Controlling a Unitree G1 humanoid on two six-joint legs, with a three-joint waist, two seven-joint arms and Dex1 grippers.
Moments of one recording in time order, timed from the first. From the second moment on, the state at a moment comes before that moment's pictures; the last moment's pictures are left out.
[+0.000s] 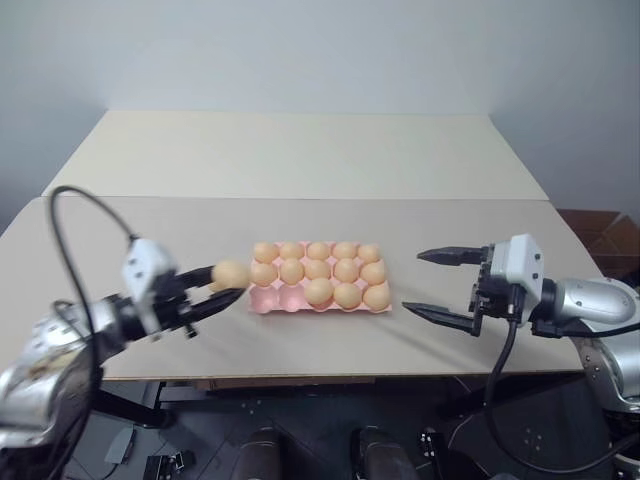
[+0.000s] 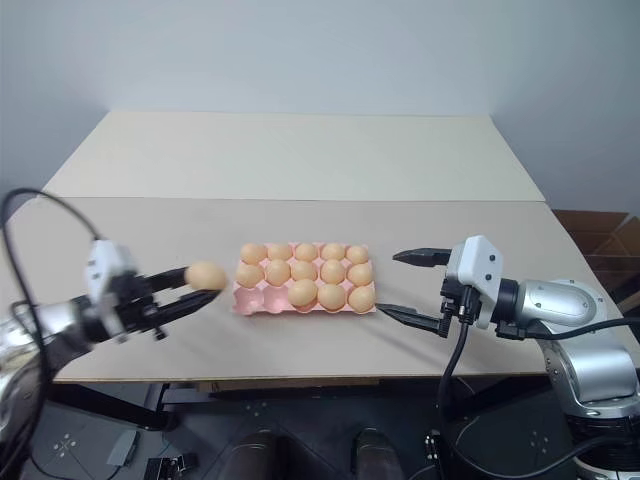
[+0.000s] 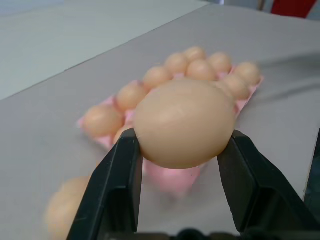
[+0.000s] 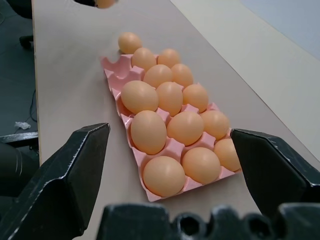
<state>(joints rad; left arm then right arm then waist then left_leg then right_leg) -0.11 0.74 0.20 -0.43 -0.59 0.56 -0.86 -0.20 -0.79 -0.16 -0.38 0.49 0.31 1.08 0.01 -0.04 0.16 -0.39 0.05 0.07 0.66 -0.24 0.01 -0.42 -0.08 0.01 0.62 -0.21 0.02</state>
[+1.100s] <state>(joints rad) 0.25 0.82 0.68 -0.36 -0.58 0.52 -1.01 -0.19 -0.79 -0.16 -0.36 0.49 0.29 1.05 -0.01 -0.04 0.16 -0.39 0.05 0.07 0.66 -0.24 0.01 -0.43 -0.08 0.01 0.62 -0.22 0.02</state>
